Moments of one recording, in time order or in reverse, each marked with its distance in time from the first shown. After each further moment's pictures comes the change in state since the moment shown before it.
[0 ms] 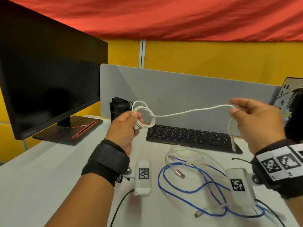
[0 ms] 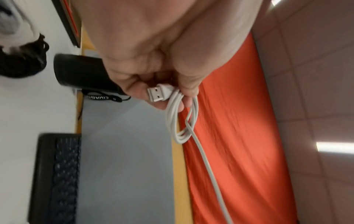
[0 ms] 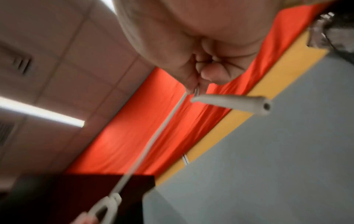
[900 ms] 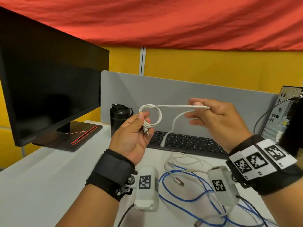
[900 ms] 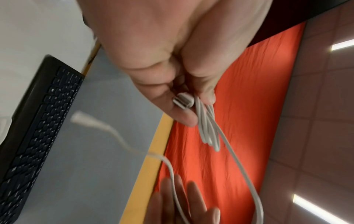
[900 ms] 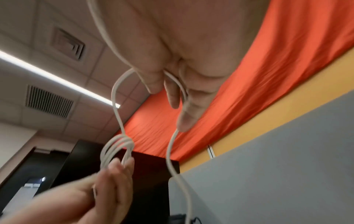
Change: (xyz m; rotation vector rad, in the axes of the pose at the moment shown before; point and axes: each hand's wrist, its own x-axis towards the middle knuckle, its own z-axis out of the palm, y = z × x) left_hand -0.017 0.013 0.020 -0.592 -0.205 -0.081; right_hand -0.020 -0.059 0.045 0.199 -0.420 -0.159
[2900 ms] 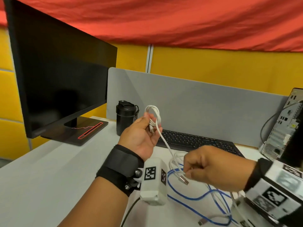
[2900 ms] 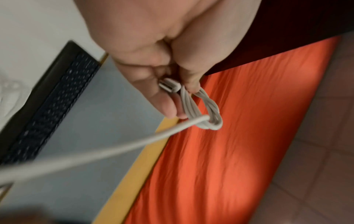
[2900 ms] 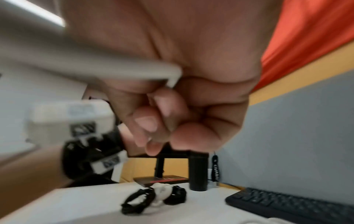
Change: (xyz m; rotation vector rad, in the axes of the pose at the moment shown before) left_hand 0.001 0.001 0.003 0.021 0.181 -0.158; right_hand -0.051 0.011 0.008 -0.570 -0.887 0.065
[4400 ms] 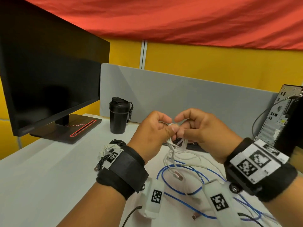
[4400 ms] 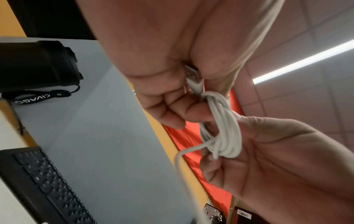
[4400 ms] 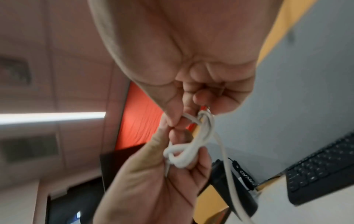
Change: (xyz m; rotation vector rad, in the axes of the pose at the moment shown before) left_hand -0.013 -0.023 0.008 0.801 -0.417 0.390; right_hand 0.022 -0.008 -0.019 0.782 0.465 -0.037
